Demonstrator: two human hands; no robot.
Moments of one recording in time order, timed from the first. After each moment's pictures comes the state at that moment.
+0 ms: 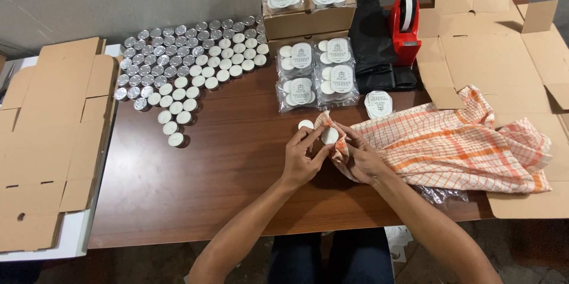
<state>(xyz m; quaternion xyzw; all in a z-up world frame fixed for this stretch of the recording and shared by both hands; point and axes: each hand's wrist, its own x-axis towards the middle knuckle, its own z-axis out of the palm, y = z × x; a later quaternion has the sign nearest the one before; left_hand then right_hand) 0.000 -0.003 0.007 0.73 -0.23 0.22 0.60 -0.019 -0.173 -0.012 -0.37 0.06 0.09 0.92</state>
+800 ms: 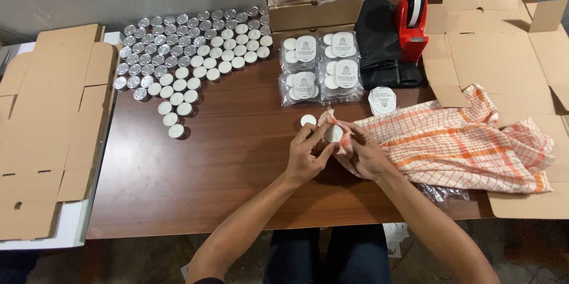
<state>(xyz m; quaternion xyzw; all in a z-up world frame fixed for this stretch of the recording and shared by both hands) -0.003 -0.006 0.004 0.72 -0.26 0.25 0.60 -0.019 -0.175 0.002 -0.41 0.05 0.07 0.91</state>
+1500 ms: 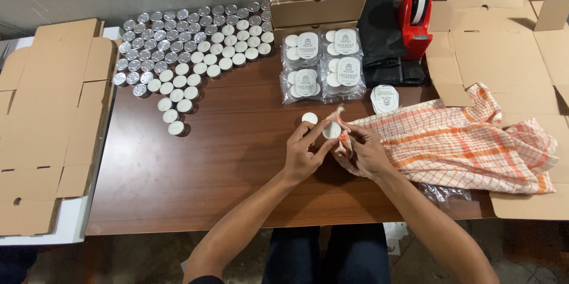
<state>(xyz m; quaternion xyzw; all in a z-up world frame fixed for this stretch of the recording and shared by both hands) 0.000 0.000 0.000 0.73 -0.24 0.27 0.58 -0.027 -0.171 -0.011 -0.53 0.02 0.00 0.85</state>
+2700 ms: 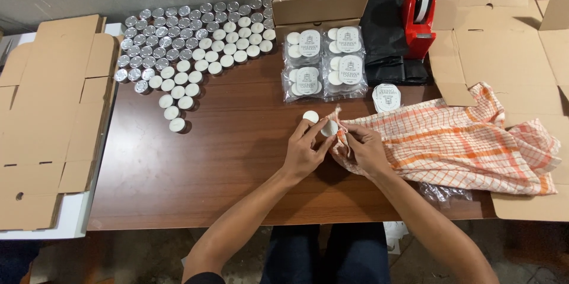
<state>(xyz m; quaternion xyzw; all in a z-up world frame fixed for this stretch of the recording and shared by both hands) -0.003 -0.002 -0.004 0.79 -0.22 0.26 0.51 -0.017 -0.169 0.007 -0.66 0.04 -0.03 0.75</state>
